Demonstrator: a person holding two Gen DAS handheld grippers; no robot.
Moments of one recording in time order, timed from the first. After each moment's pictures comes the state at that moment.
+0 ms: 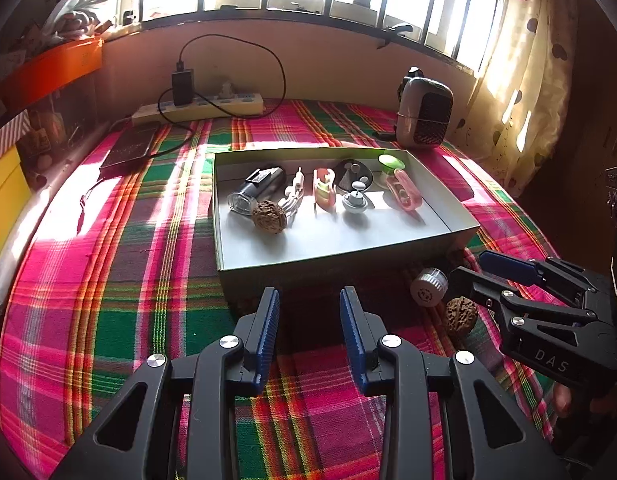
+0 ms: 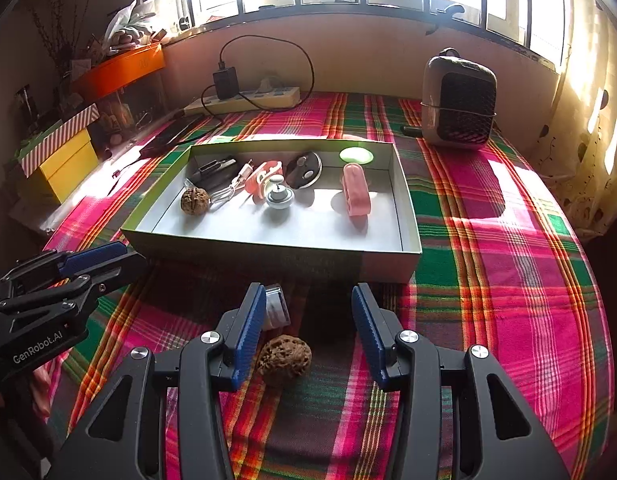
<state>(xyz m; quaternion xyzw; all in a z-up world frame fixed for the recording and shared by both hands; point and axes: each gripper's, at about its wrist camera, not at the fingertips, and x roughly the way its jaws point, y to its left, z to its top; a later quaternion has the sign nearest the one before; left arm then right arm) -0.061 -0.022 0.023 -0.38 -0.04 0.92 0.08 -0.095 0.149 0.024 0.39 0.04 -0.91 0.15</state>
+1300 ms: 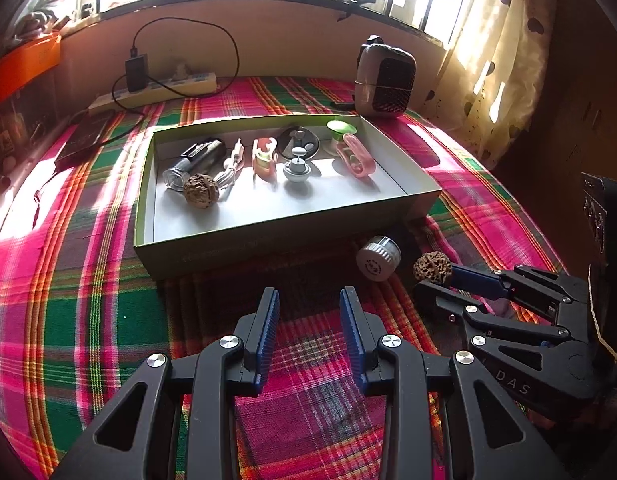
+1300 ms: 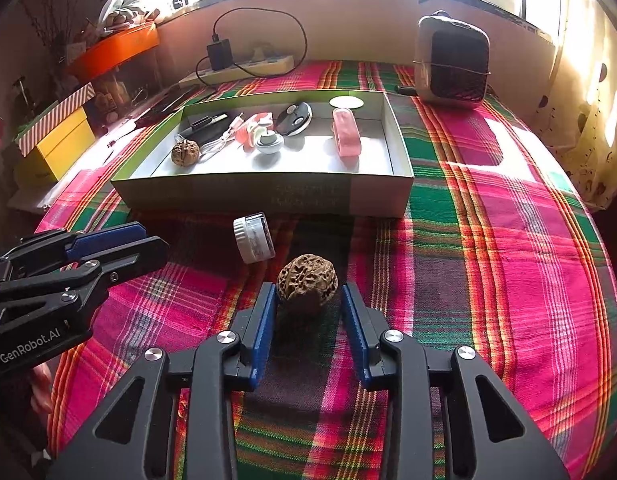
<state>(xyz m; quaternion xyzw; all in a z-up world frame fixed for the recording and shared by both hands) -0.063 0.017 0.011 -0.41 -0.03 0.90 0.14 -0.081 0.165 -0.002 0.43 0.03 -0.89 0.15</state>
